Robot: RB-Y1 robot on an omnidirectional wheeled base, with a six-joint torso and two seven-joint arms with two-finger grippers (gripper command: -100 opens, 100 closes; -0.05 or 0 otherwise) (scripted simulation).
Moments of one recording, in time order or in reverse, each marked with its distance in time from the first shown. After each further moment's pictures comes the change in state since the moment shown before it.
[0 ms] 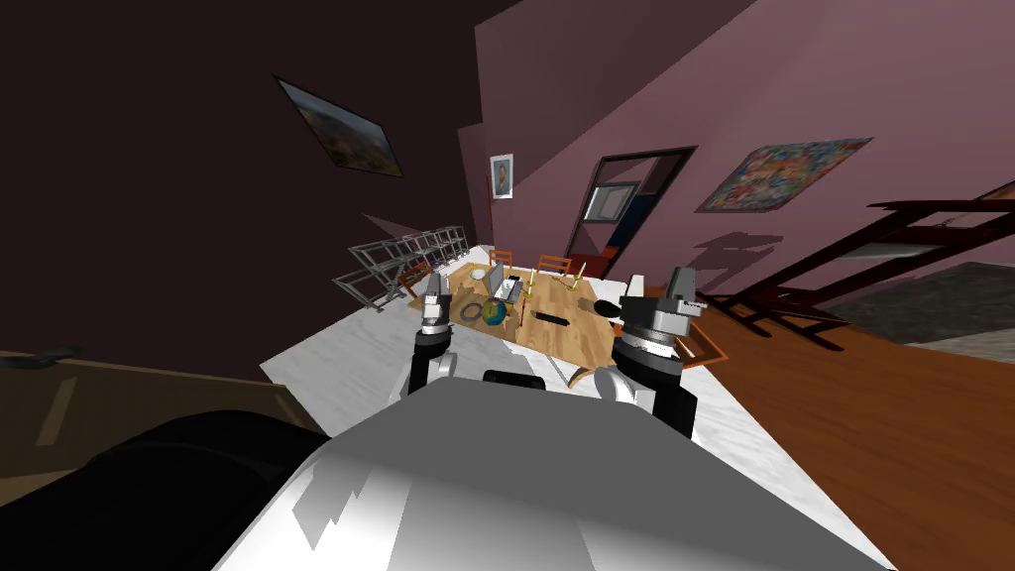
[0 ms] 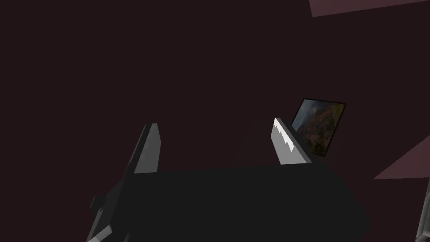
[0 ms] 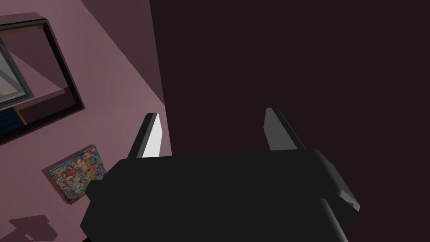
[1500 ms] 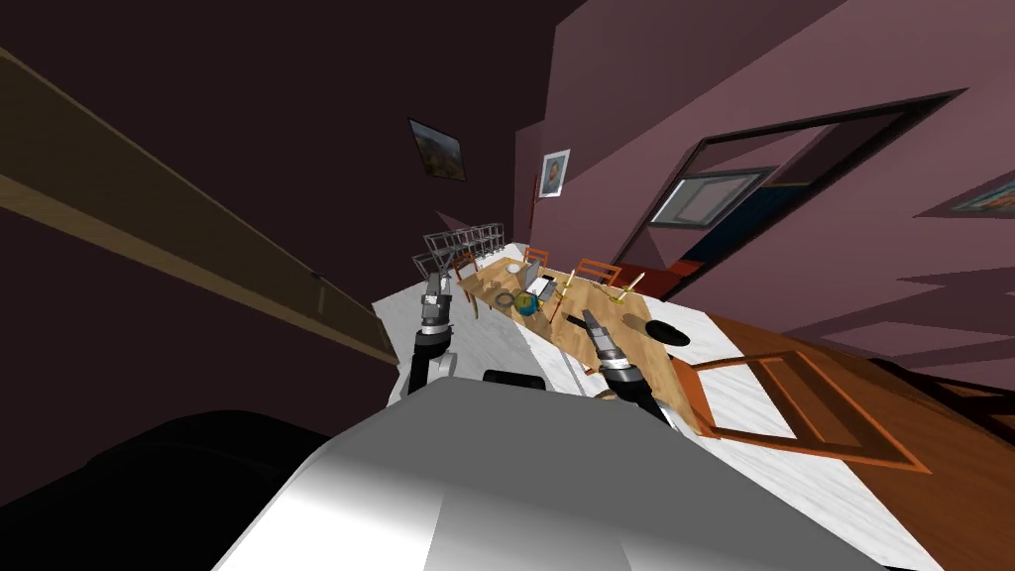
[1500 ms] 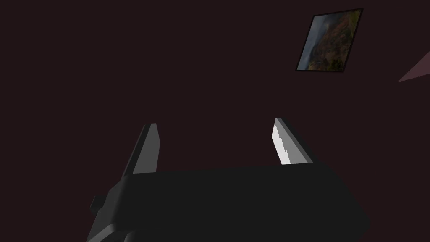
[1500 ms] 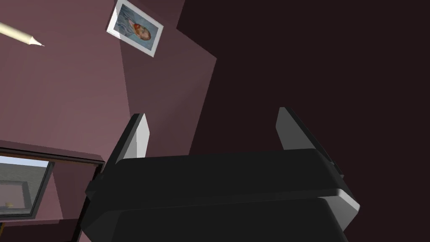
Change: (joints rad) left arm 0.000 0.000 0.000 0.000 0.000 0.000 0.000; right arm 0.079 -0.415 0.068 0.374 0.117 -0.037 0.225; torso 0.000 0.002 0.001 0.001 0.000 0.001
